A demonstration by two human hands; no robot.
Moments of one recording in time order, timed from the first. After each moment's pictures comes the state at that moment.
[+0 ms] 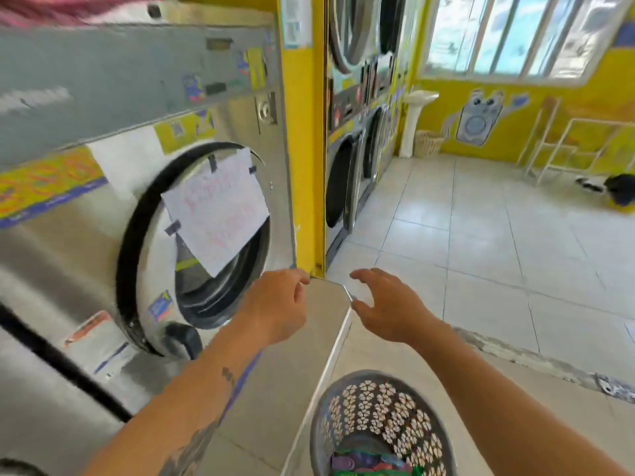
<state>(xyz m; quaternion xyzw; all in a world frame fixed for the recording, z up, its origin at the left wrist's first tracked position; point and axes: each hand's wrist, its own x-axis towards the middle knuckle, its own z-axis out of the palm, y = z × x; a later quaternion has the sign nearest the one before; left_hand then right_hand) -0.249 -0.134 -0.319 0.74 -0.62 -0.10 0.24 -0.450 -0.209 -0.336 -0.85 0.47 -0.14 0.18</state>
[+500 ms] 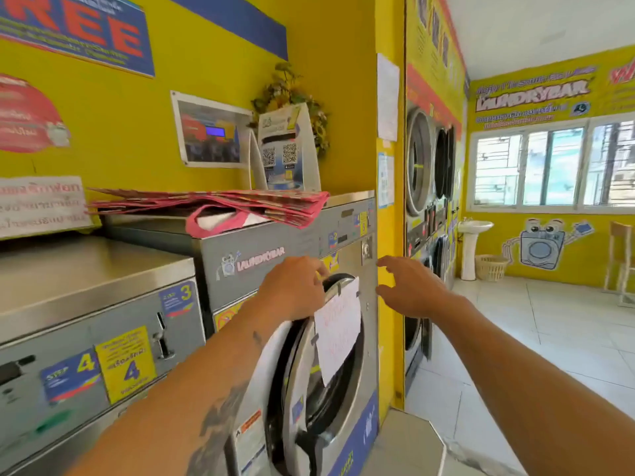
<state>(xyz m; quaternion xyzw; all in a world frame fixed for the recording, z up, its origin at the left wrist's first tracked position) -0.082 -0.030 -0.099 0.74 -0.62 0.08 0.26 -0.275 -0.153 -0.119 -0.88 0.40 -0.25 0.08</state>
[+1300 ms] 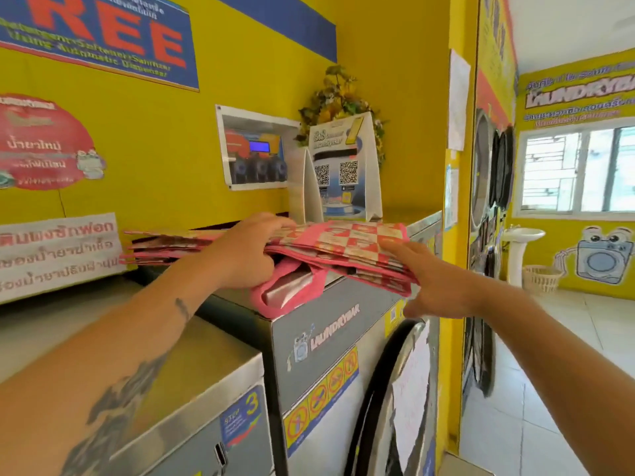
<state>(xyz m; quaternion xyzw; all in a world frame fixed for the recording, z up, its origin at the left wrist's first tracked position) 0.135 -0.043 0.044 0.74 -0.63 0.09 0.21 -0.118 -0.207 -0.013 -0.93 0.28 -0.16 0.15</state>
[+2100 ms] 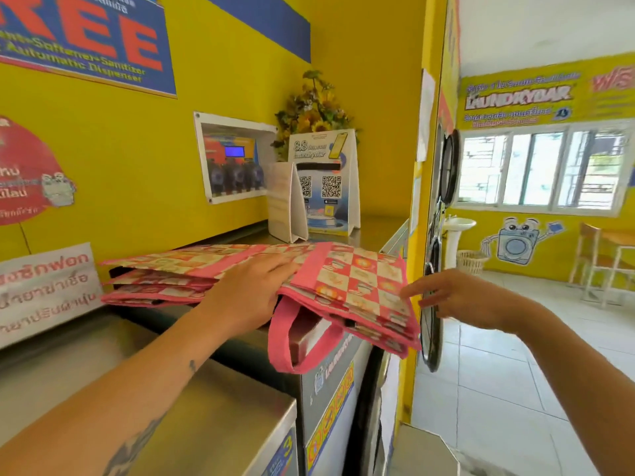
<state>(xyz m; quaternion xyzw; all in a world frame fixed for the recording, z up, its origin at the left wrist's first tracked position) 0.186 -0.043 0.037 0.61 -0.75 0.21 0.14 -0.142 -0.163 0.041 -0.86 0.38 -0.17 0.31</state>
